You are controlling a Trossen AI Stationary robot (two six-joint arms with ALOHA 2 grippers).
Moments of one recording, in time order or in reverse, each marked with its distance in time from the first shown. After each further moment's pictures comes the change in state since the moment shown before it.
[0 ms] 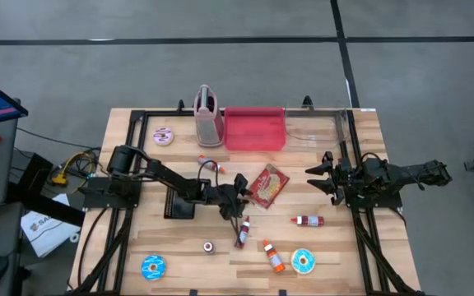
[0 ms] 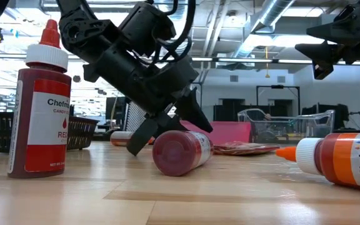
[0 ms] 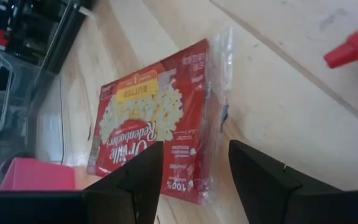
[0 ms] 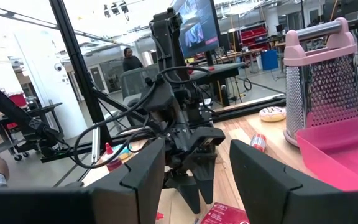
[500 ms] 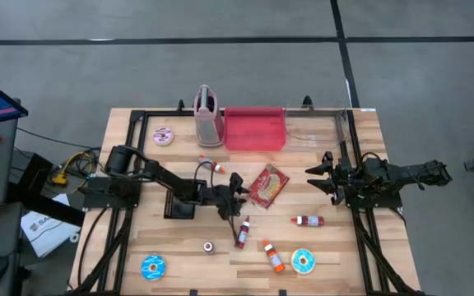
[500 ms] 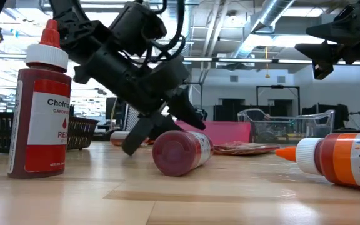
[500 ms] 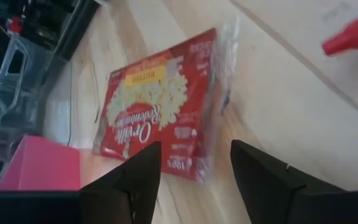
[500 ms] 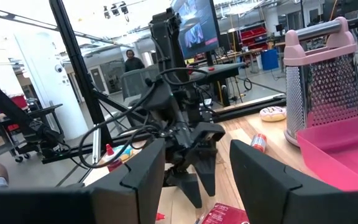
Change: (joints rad) left arm -0.016 -0.027 -0.046 0.092 -0.050 -0.065; right arm 0.000 0.000 0.000 0.001 0.000 0.007
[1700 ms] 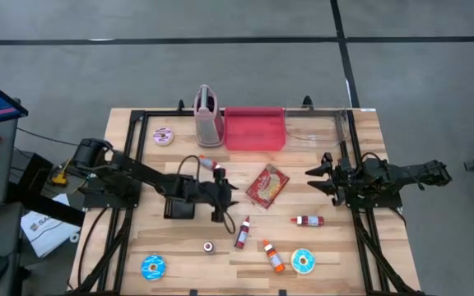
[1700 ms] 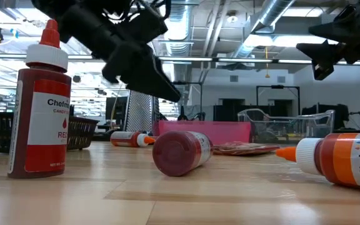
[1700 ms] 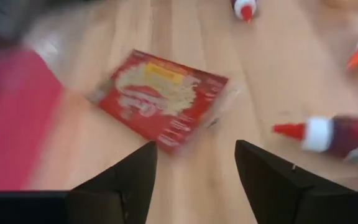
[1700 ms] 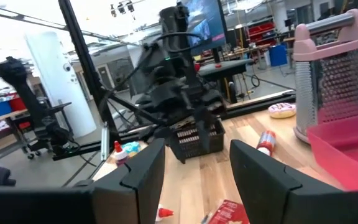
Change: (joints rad) left arm -0.048 -0.312 -0.046 -0.288 -0.025 -0.583; right arm 0.000 0.000 0.000 -0.007 -0.023 0.017
